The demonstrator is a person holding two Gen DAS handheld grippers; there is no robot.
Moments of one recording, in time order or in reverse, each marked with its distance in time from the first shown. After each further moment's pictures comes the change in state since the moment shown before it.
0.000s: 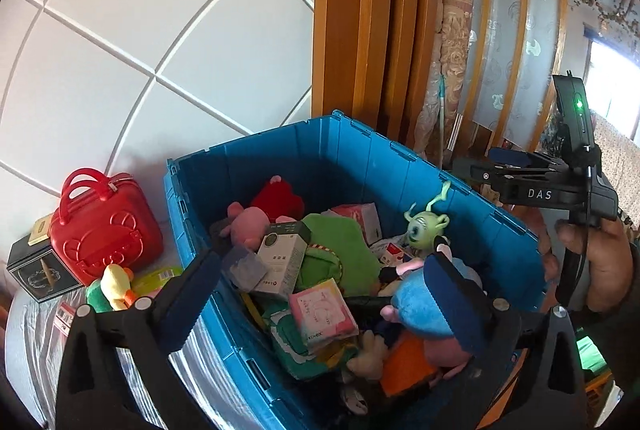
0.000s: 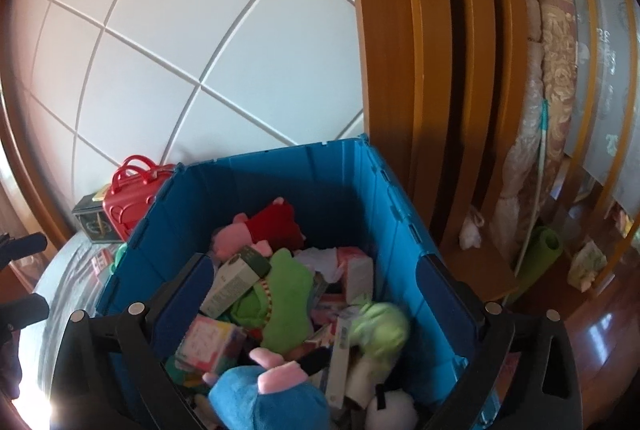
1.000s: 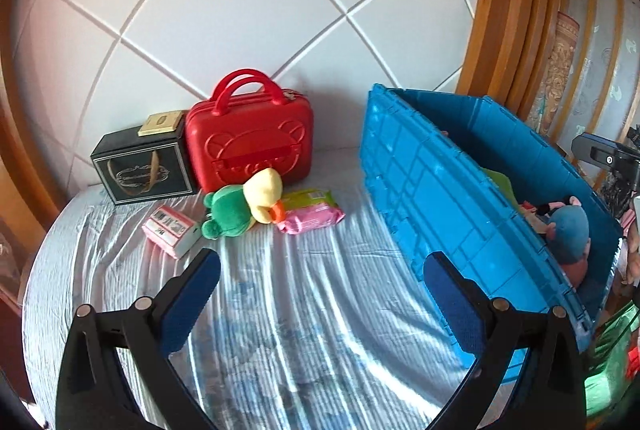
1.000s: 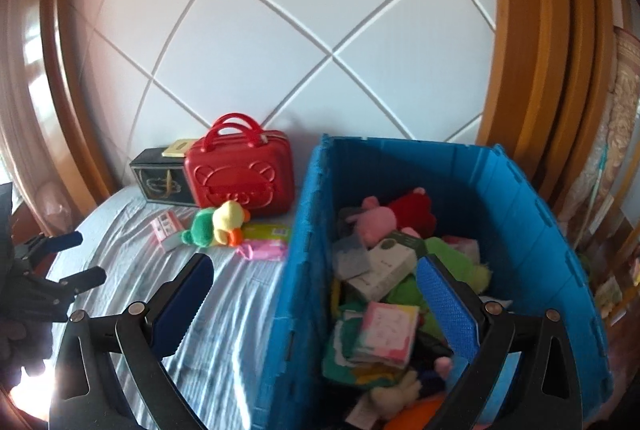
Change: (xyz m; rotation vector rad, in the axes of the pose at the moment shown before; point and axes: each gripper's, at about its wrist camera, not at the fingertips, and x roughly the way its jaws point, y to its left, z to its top) left arm -0.093 0.256 -0.144 -0.245 0.060 0.235; right arm 0.002 0.270 -0.011 -0.162 0.062 0.105
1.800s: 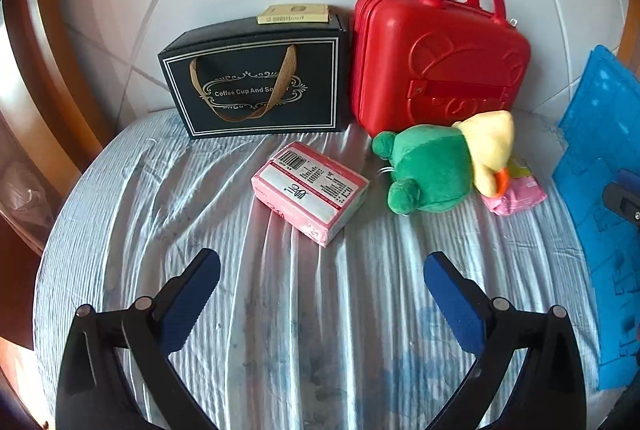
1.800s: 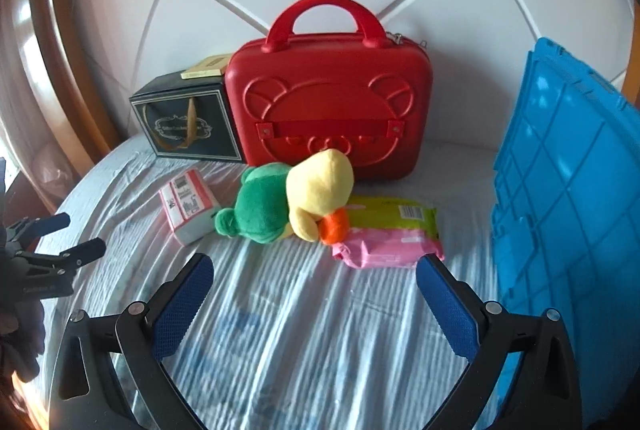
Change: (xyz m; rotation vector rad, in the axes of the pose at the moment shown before) left arm 0.213 0.234 -0.033 -0.124 0.179 0.249; right arm 0.316 0.167 -0.027 -0.015 0.171 0.076
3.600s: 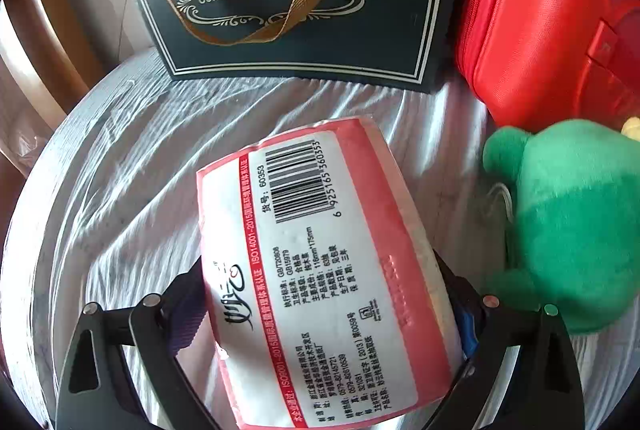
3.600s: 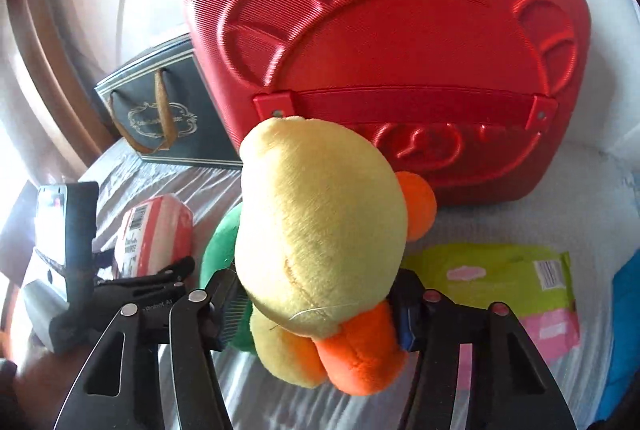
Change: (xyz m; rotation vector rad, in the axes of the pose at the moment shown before) left arm 0.170 0.019 0.001 -0.161 0.126 0.166; right arm 0.160 0.019 0.039 0.034 0.033 0.144
